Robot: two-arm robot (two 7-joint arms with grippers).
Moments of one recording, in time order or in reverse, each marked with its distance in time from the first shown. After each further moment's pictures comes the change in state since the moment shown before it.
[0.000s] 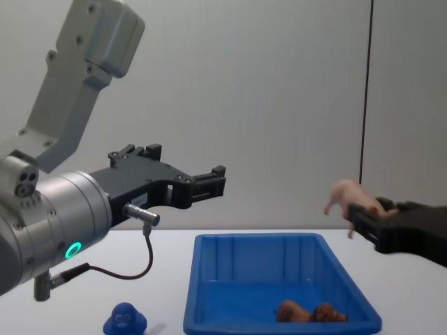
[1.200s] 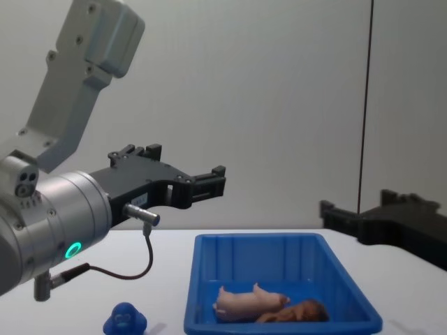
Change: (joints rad) left arm 0.000 0.000 0.000 0.000 0.000 0.000 0.000; right arm 0.058 -0.051 -0.018 0.074 -0.037 -0.016 -0.068
